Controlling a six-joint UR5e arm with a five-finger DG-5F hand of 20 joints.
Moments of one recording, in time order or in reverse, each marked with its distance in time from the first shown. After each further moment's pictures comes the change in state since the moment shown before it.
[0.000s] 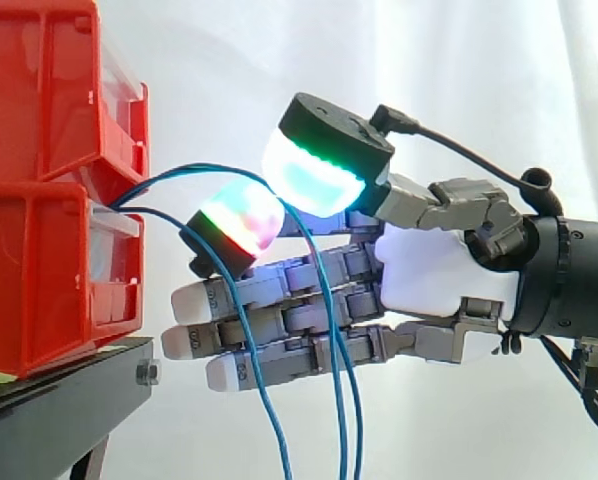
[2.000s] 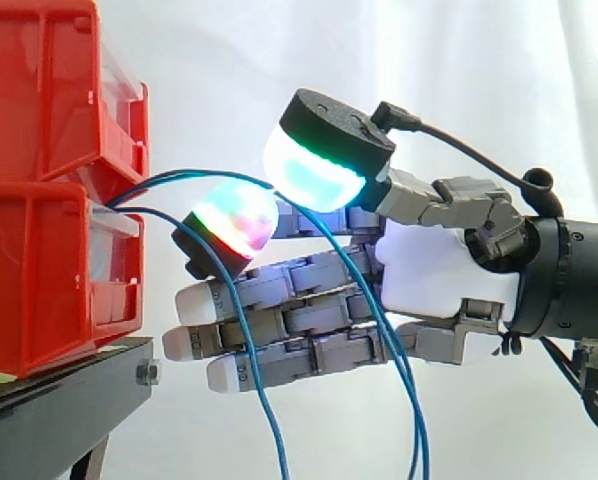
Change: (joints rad) arm 0.000 0.000 -0.002 0.001 0.000 -0.002
